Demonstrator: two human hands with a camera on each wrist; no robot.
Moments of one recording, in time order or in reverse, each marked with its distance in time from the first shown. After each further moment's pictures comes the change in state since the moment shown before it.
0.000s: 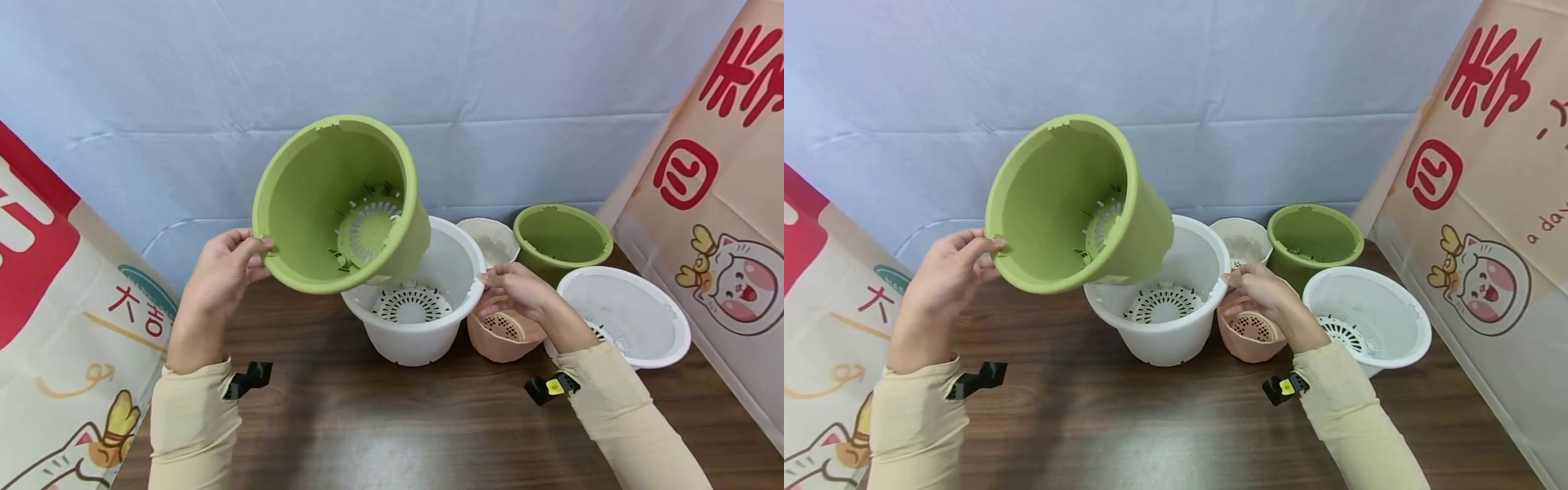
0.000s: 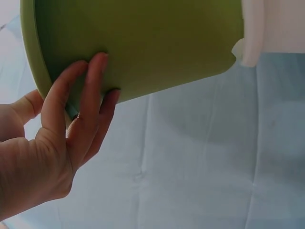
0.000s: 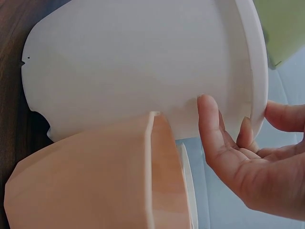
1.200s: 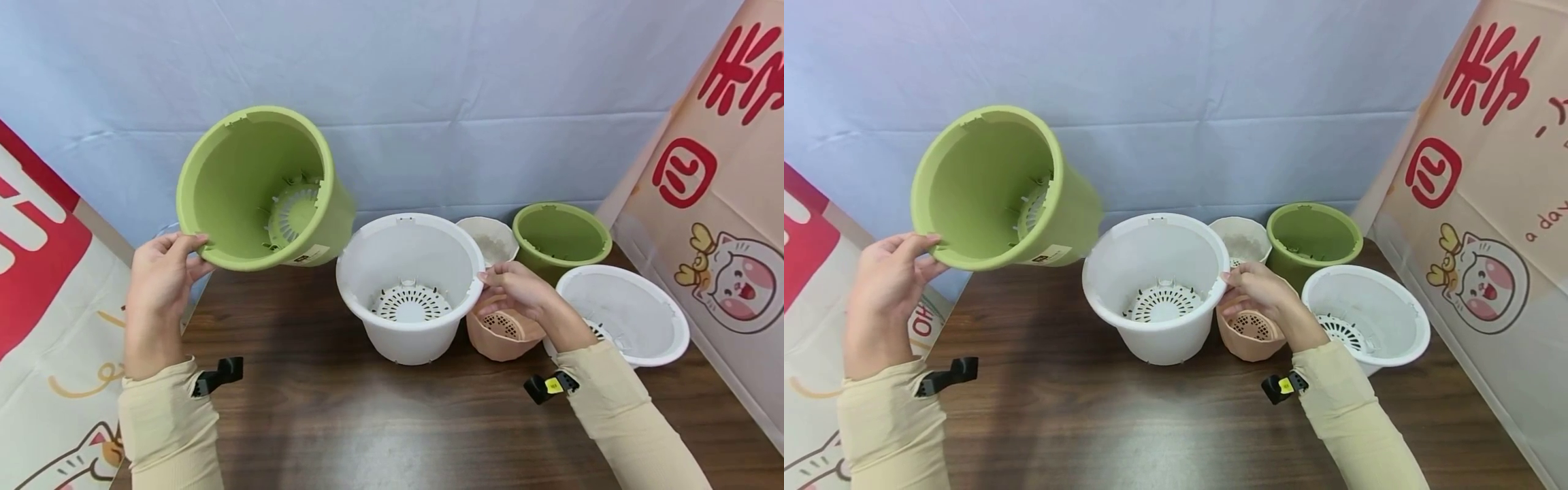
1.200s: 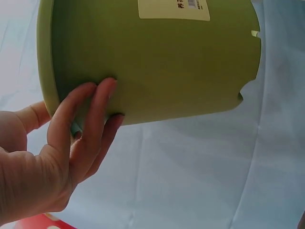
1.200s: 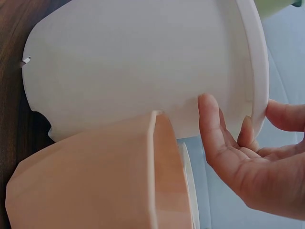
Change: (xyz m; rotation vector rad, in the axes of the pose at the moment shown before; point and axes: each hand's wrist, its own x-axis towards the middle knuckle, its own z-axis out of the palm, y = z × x) left_hand -0.003 -0.001 -0.056 -0.311 0.224 0.112; right_hand 0.002 0.003 -0.003 0.019 -0.006 0.011
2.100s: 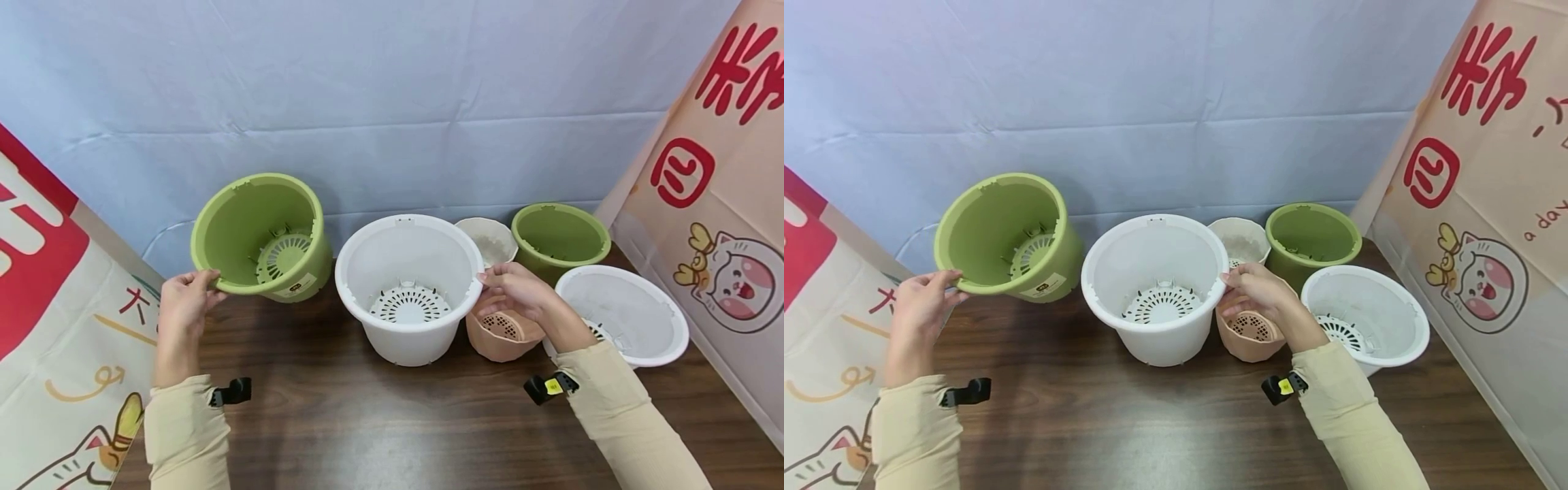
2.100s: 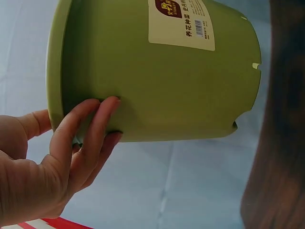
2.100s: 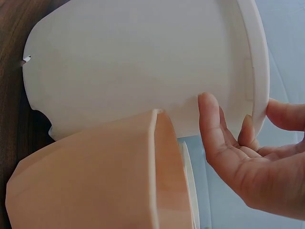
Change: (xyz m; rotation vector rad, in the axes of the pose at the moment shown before) left_hand 0.010 -0.046 -0.034 0.258 0.228 -0.196; right_hand -0.001 0.000 0.000 -0.002 0.008 -0.008
